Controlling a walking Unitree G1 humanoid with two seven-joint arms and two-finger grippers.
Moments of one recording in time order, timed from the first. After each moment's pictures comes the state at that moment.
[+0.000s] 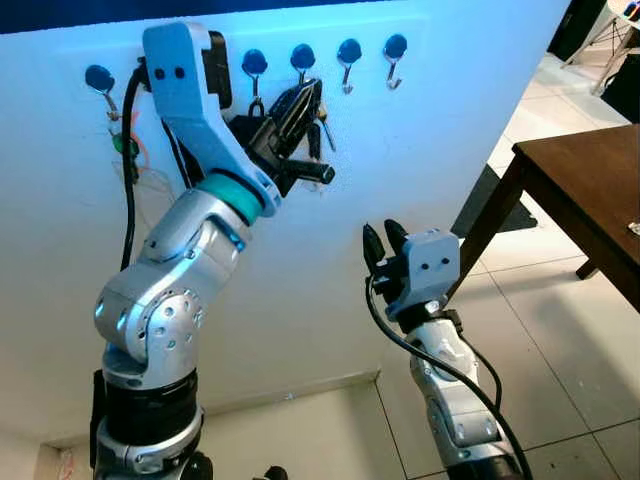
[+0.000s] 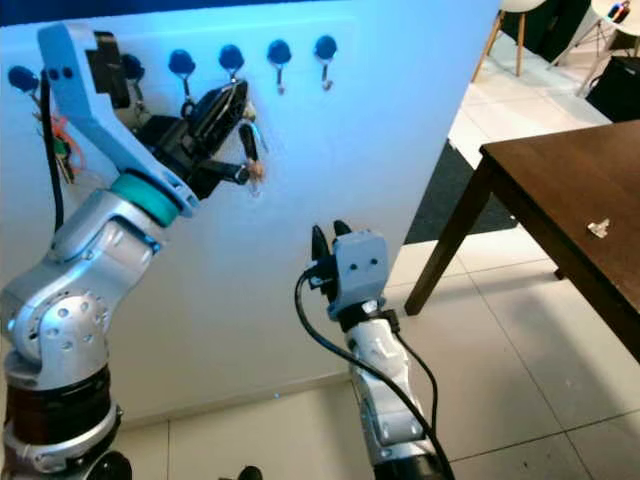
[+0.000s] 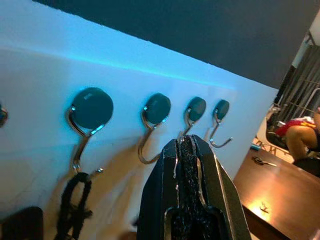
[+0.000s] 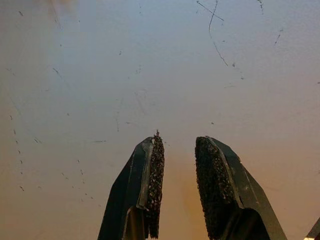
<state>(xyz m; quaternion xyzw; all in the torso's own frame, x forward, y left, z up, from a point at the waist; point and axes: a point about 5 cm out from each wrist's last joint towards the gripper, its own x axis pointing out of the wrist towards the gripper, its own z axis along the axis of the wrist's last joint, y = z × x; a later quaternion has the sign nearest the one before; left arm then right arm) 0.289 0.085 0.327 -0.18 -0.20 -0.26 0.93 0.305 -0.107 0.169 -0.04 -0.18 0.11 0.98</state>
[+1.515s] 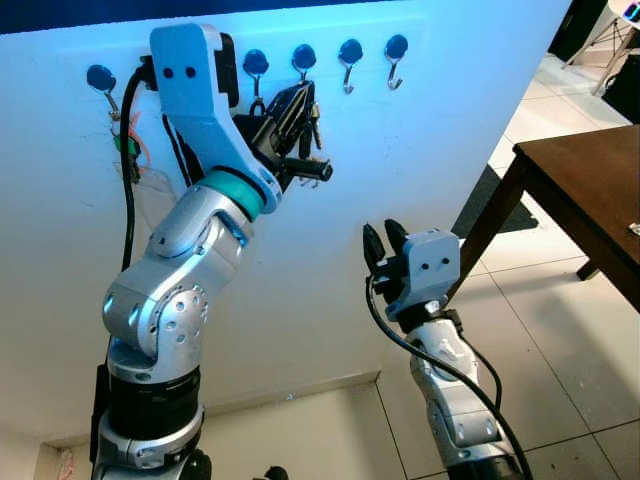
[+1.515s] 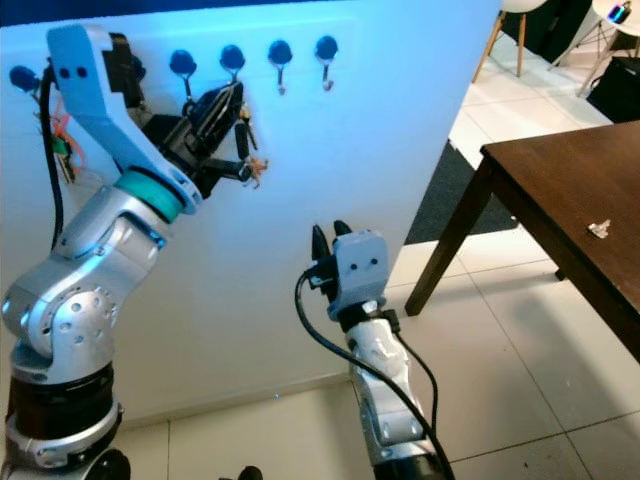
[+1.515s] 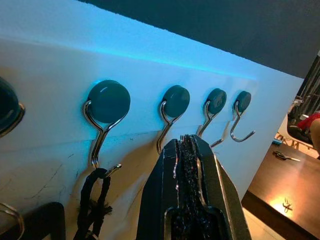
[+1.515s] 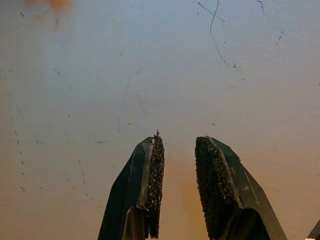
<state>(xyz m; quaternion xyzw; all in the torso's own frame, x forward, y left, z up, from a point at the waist) 0.294 0.083 0.323 -0.15 -0.19 -0.23 0.94 0.305 -0.107 0.170 -0.04 -0.18 0.11 0.98</state>
